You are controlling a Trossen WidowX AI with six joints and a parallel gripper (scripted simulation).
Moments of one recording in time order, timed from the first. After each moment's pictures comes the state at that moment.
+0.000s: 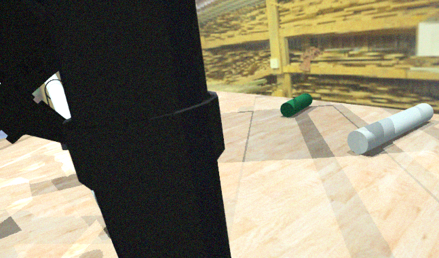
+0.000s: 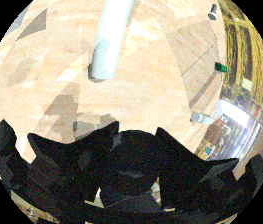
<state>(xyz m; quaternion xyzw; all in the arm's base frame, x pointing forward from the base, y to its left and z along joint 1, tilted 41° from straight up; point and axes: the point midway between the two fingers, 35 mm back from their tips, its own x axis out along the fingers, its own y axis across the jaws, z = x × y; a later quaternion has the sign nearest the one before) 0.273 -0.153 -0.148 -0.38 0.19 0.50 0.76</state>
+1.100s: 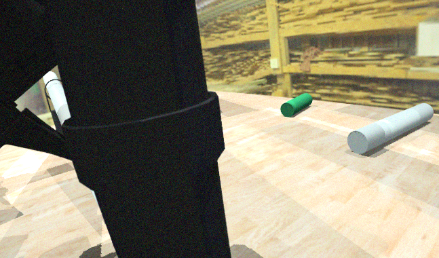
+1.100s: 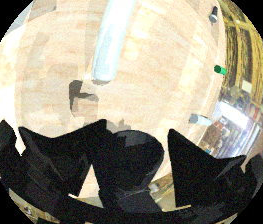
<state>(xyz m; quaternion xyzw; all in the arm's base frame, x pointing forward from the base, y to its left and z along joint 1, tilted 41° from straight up) 0.272 -0.153 -0.144 -0.38 0.18 0.50 0.76</state>
